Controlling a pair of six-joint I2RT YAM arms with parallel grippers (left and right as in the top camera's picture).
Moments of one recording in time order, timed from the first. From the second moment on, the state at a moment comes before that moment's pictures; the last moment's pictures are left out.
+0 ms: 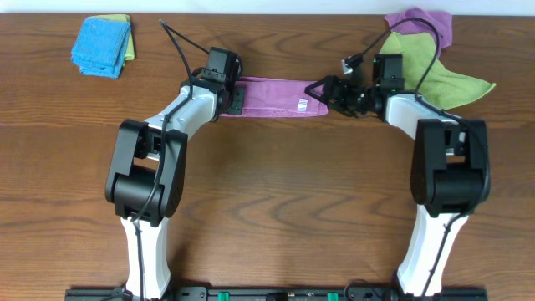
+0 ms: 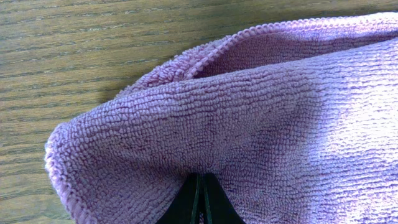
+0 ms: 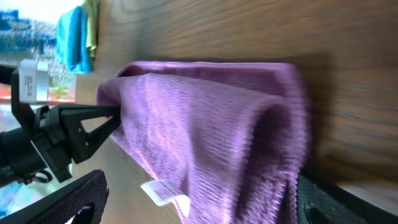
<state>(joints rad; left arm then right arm) -0.29 2.17 1.48 -0.41 0.00 -0.11 0.05 2.21 1.36 -0.09 -0.86 0.44</state>
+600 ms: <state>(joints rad) -0.28 2.17 1.48 -0.42 0.04 -0.12 0.08 2.27 1.35 0.00 -0.82 0.55</state>
